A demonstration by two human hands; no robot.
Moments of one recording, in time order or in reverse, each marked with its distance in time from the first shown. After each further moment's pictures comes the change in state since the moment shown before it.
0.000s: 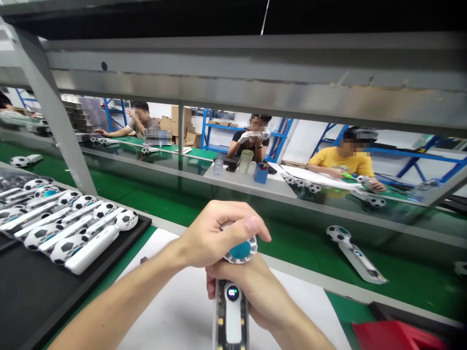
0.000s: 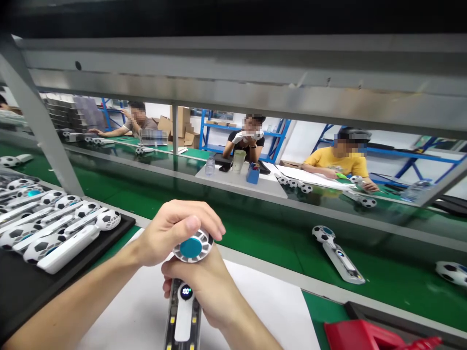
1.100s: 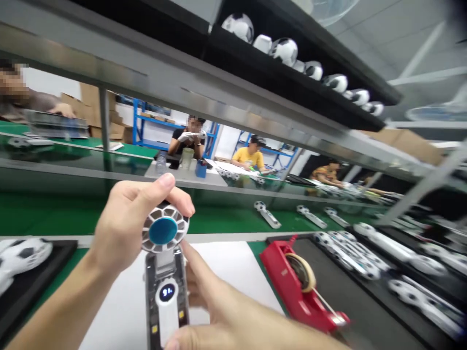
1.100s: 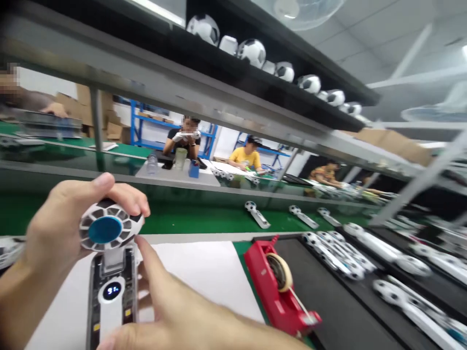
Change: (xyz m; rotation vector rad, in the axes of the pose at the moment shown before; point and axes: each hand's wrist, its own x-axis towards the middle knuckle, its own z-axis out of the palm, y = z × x) left_hand -0.017 0.043 -0.039 -0.196 0.295 -0.118; right_hand -0.067 -0.011 0.046 -0.366 -0.127 -0.144
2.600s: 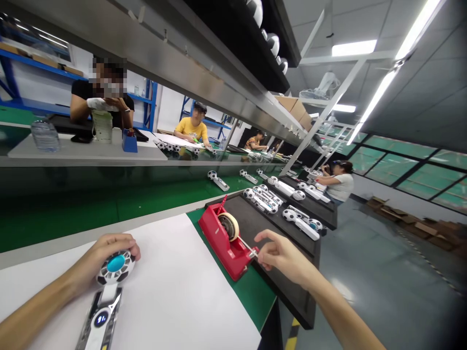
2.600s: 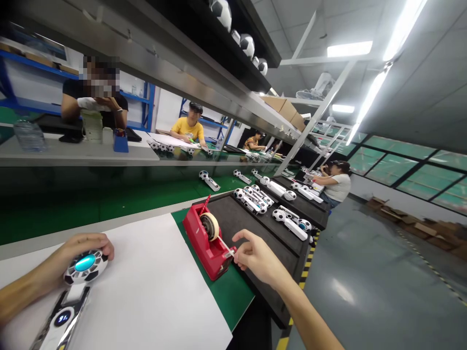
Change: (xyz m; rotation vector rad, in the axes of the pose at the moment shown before) left_hand -0.032 -0.207 0.048 -0.106 -0.581 -0.849; right_hand -0.254 0.068 -0.109 -0.322 1.060 0.570
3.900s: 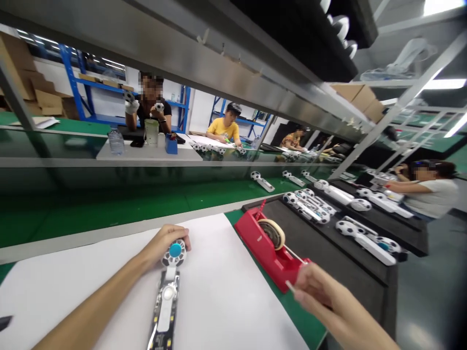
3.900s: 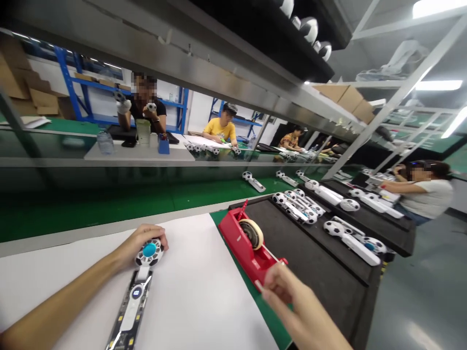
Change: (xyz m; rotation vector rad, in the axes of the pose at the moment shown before) left_hand 0.005 -0.002 0.008 0.012 0.043 0.115; right_hand -0.032 0.007 0.051 -0.273 -0.030 -0.163
